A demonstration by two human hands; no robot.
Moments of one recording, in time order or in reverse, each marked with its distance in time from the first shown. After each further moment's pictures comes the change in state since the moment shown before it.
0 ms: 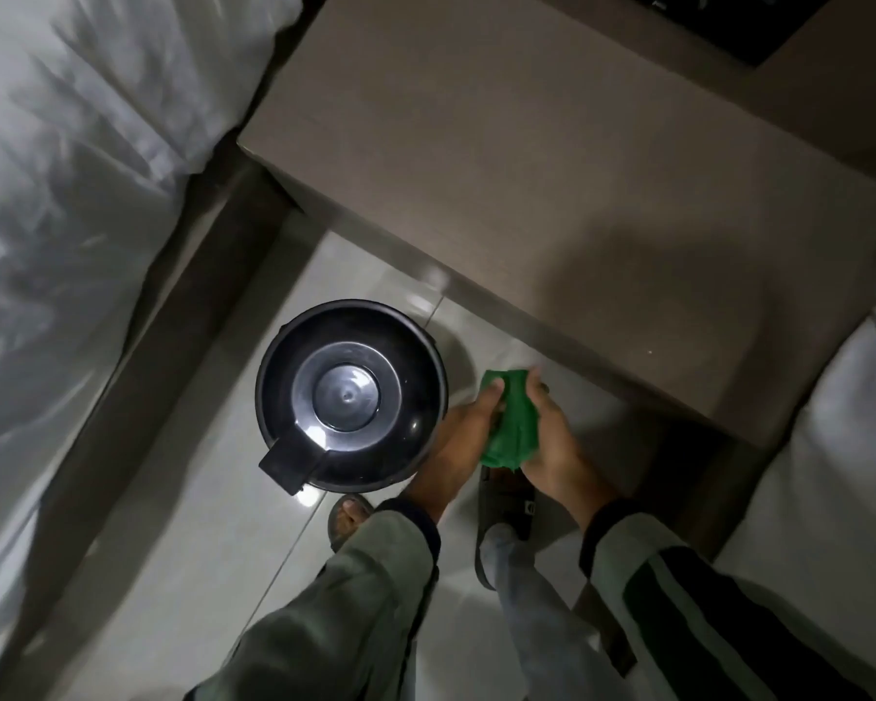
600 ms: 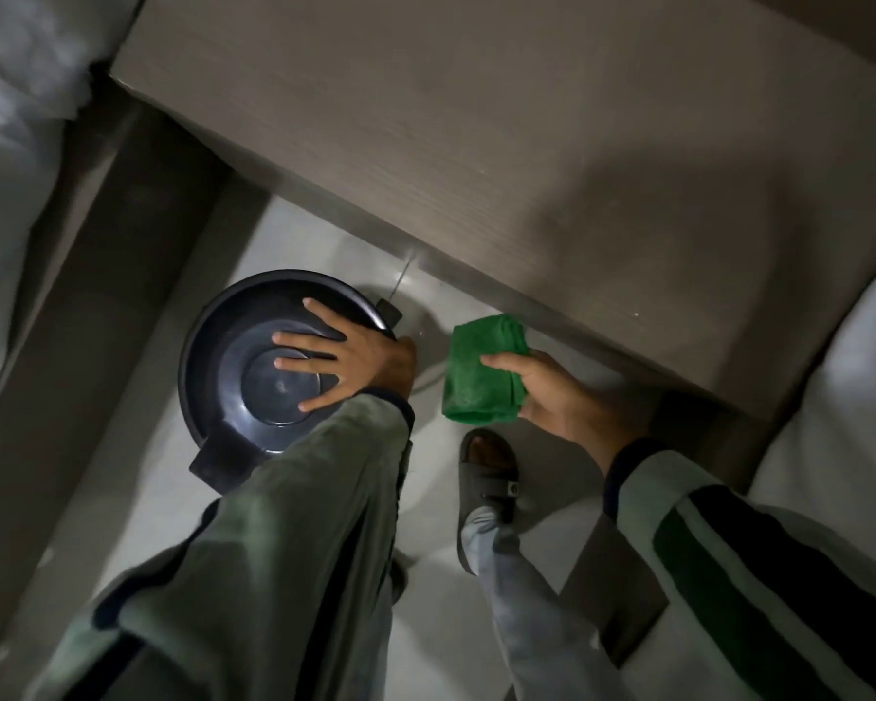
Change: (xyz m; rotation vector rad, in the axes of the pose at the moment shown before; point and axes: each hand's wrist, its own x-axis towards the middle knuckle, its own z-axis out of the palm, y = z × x) left_hand 0.110 0.001 -0.010 0.706 0.804 -0.003; right_hand 0.059 -0.032 -0.055 -0.203 -0.065 0.088
